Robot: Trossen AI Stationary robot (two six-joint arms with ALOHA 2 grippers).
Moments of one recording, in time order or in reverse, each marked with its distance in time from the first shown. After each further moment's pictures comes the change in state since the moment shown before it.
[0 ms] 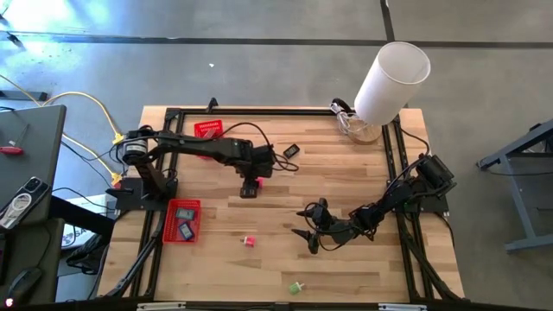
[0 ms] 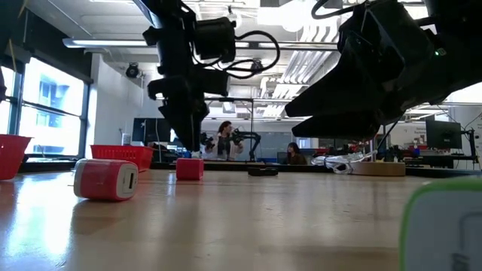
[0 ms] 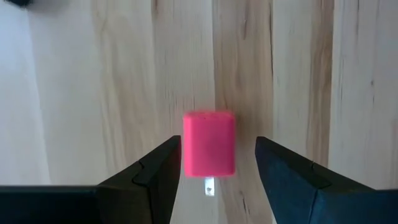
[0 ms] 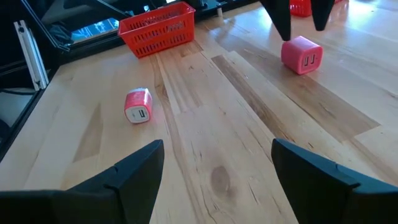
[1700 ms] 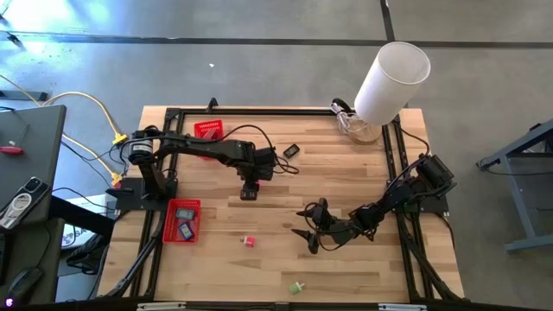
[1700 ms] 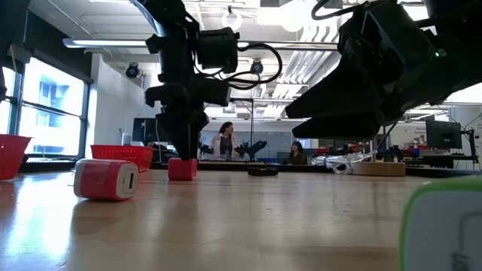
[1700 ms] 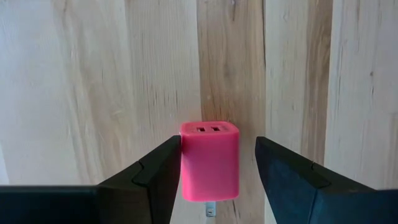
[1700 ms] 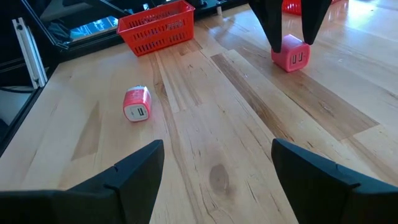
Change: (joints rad) left arm 0.000 0.044 0.000 -0.009 0.048 -0.001; right arm 0.000 0.000 0.000 -0.006 0.000 0.000
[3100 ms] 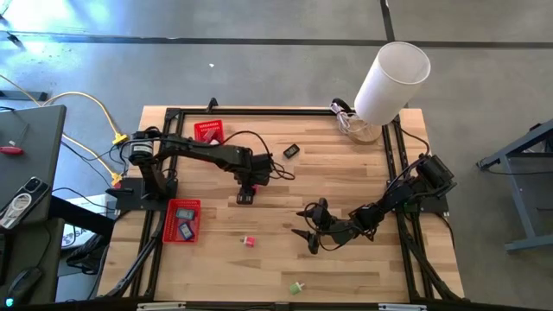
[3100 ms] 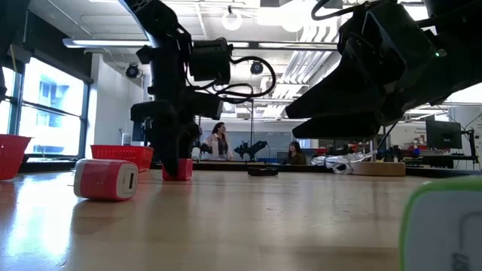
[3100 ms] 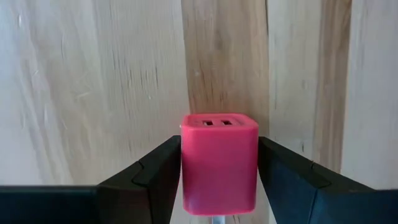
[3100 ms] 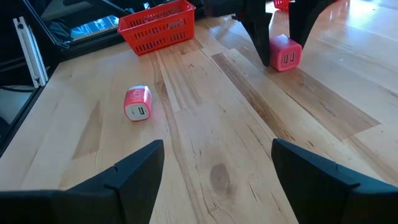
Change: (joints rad) left arm -0.019 0.006 -0.100 0.086 -0.009 0.006; right arm 0.000 0.000 0.000 -0.001 -0.004 0.000
